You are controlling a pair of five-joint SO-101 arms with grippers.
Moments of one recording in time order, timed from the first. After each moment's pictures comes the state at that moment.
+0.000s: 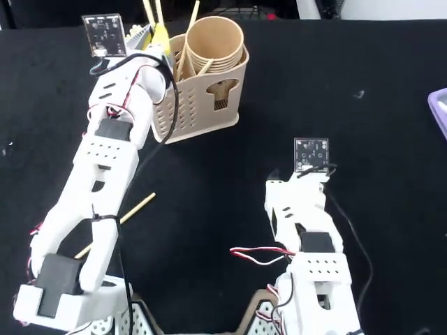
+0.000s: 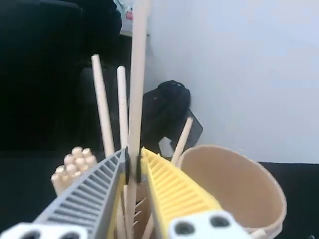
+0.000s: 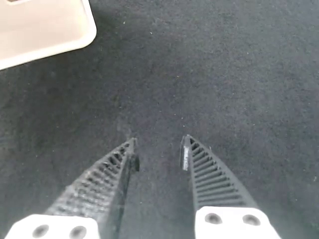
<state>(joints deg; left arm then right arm) 4.6 -12.2 23.6 -1.0 12.7 0.6 -63.3 88.1 25.1 -1.1</state>
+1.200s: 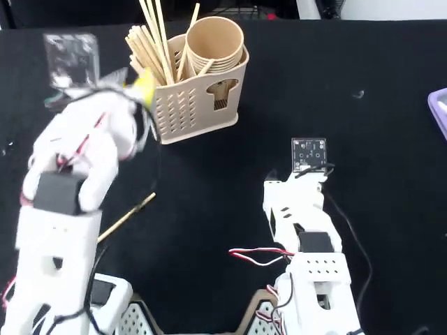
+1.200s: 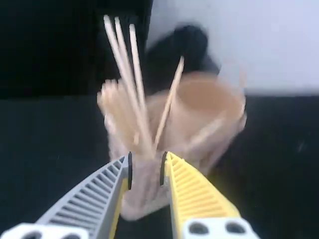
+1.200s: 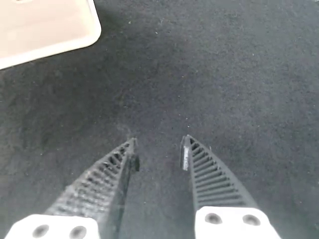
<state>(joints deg) 5.0 -46.6 21.2 59.8 -0.7 -0.2 -63.3 88.1 25.1 -1.1</state>
